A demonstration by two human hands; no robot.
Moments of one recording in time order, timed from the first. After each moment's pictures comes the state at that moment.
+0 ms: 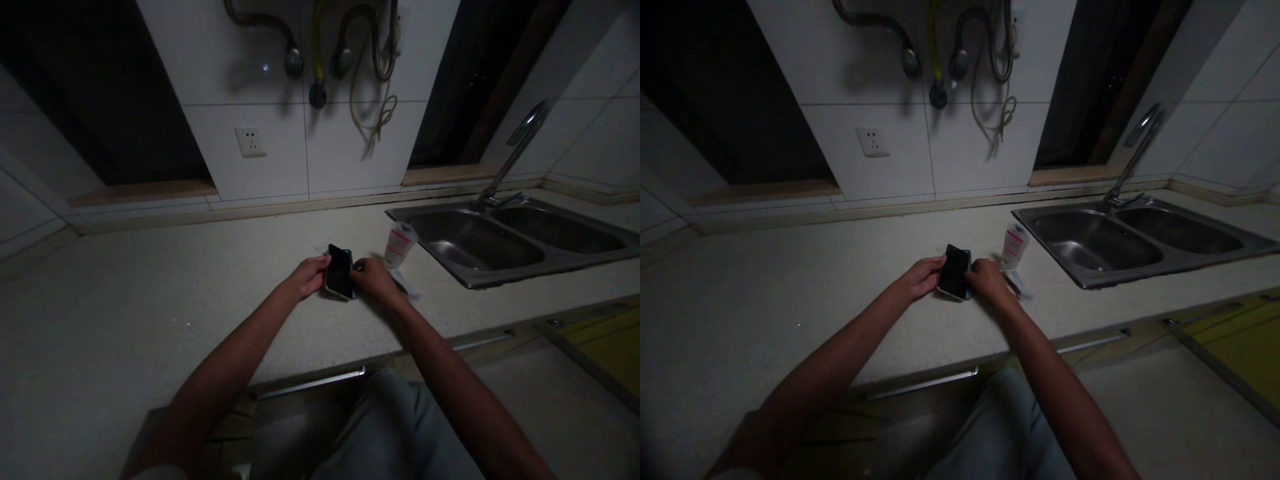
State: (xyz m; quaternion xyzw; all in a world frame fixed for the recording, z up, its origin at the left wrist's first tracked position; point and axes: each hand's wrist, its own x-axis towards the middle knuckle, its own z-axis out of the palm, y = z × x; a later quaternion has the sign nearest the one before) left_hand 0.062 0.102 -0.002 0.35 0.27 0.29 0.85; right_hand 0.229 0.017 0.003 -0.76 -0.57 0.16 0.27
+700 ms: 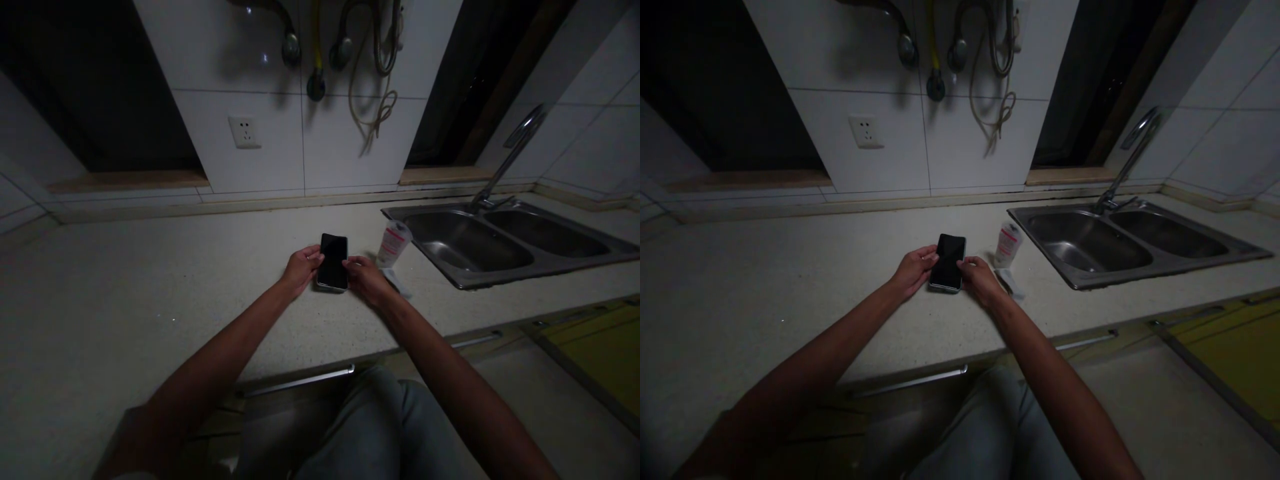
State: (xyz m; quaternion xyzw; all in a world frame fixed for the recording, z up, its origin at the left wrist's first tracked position) left_hand 0.063 0.089 -0.001 0.43 0.31 0.42 0.74; right_hand 0.223 0.015 -0.014 -0.51 -0.30 0.54 0.61
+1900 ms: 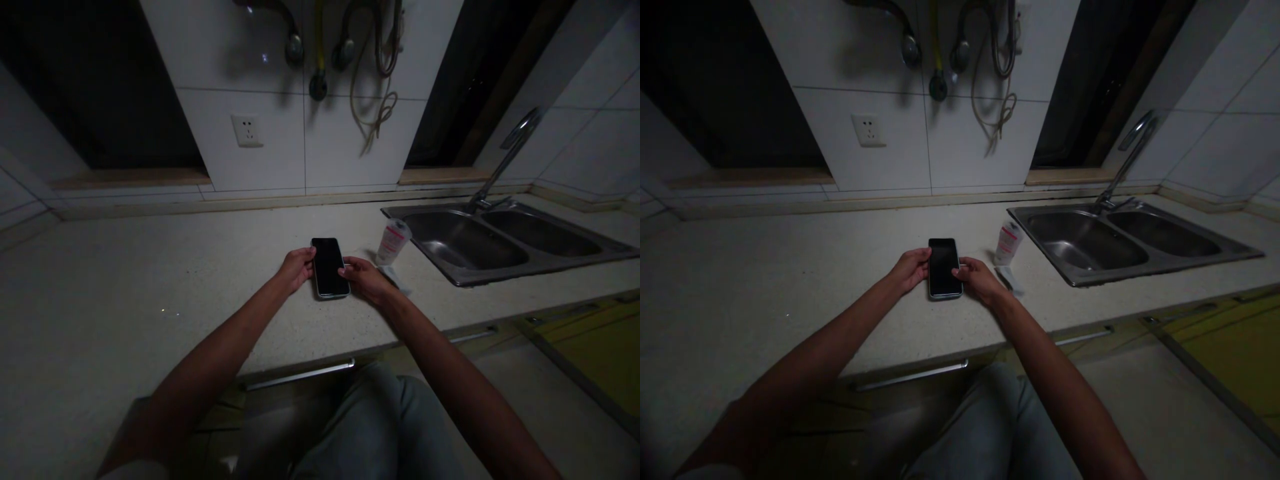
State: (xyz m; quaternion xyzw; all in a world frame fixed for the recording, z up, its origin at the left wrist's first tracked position) left_hand 0.052 0.098 -0.002 0.38 0.33 0.39 0.77; right_hand 0.222 0.005 -0.011 -0.45 -0.39 0.58 0.56
